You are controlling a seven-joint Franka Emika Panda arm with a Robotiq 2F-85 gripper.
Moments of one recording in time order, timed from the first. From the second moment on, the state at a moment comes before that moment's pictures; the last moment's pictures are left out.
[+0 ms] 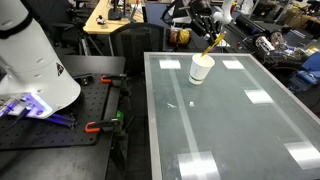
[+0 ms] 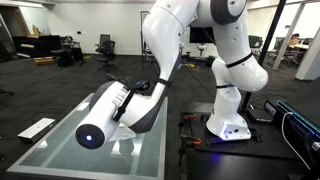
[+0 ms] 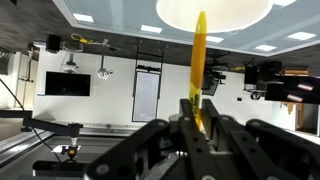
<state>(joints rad) 0.42 0.48 0.18 -1.97 -1.08 1.59 2.42</state>
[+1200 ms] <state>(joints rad) 0.42 0.63 0.19 -1.89 -1.12 1.59 2.45</state>
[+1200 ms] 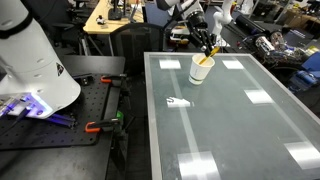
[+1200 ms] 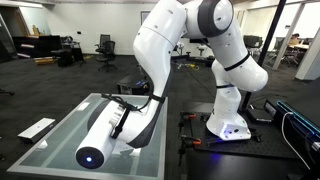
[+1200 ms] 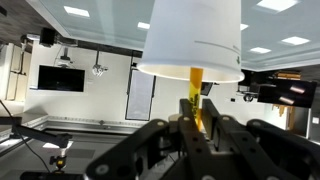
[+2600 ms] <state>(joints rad) 0.45 0.59 0.19 -1.87 -1.12 1.47 2.60</state>
